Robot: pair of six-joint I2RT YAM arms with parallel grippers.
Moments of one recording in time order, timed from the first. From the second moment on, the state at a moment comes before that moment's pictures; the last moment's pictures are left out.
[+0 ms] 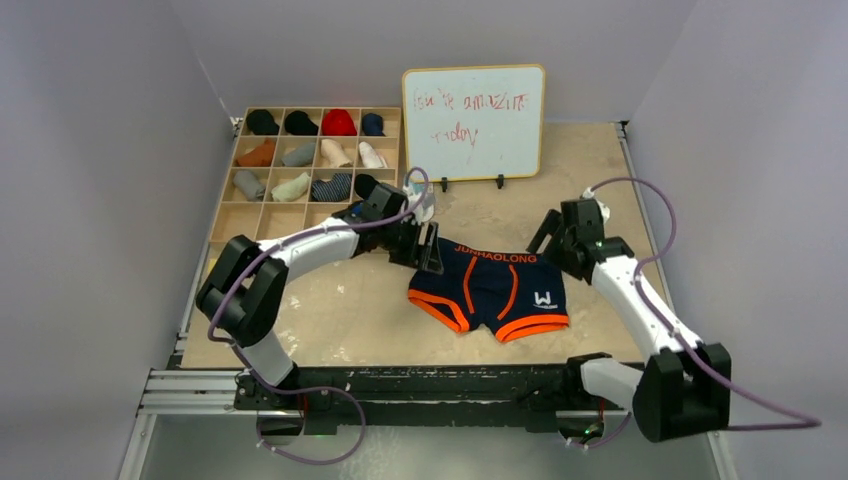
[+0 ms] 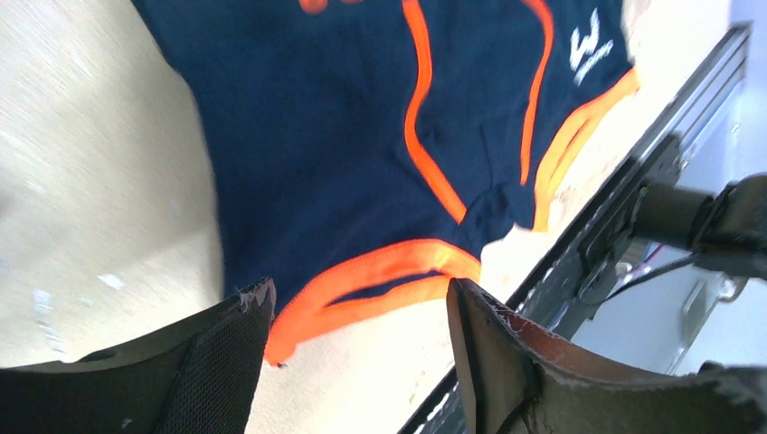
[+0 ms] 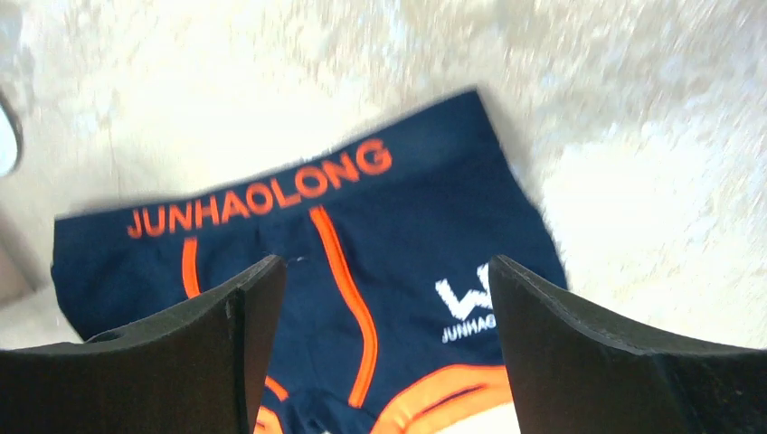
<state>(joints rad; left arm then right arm) -0.63 1.68 1.02 -0.26 0.49 -0.41 0.18 1.10 0.73 -0.60 0.13 0.67</state>
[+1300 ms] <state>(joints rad) -0.47 2.13 1.44 -0.37 0.73 -0.34 -0.15 1.59 0.81 -0.28 -0.29 0.46</state>
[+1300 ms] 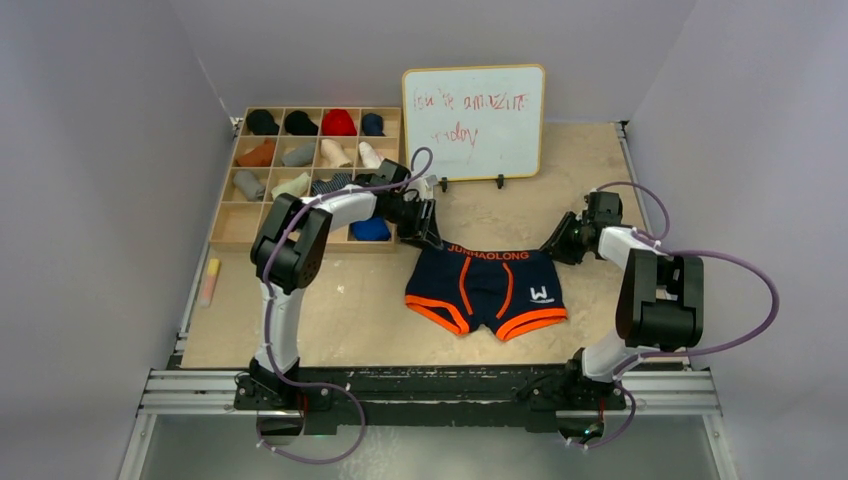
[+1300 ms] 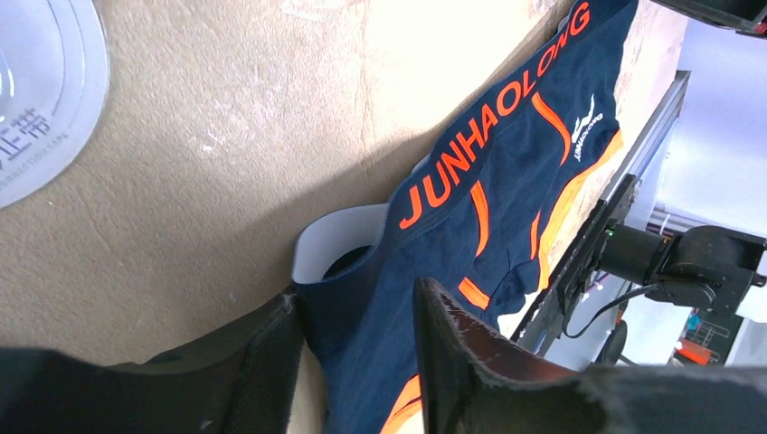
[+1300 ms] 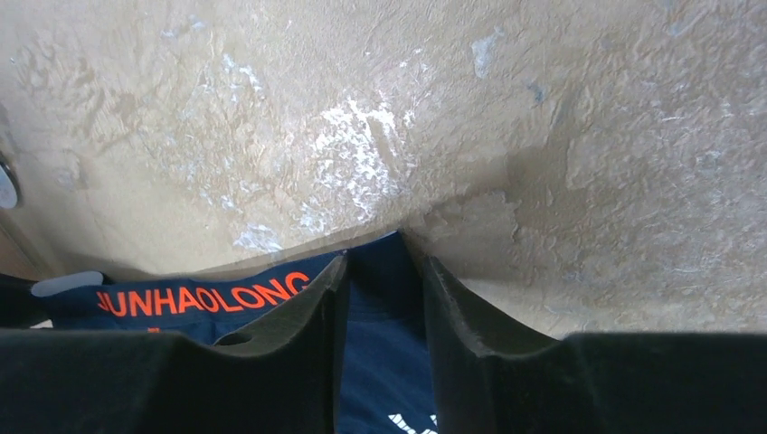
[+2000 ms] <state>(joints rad) -0.47 1.89 1.24 -0.13 0.49 -0.40 -0.14 1.40 0.76 -0.25 -0.18 0.45</state>
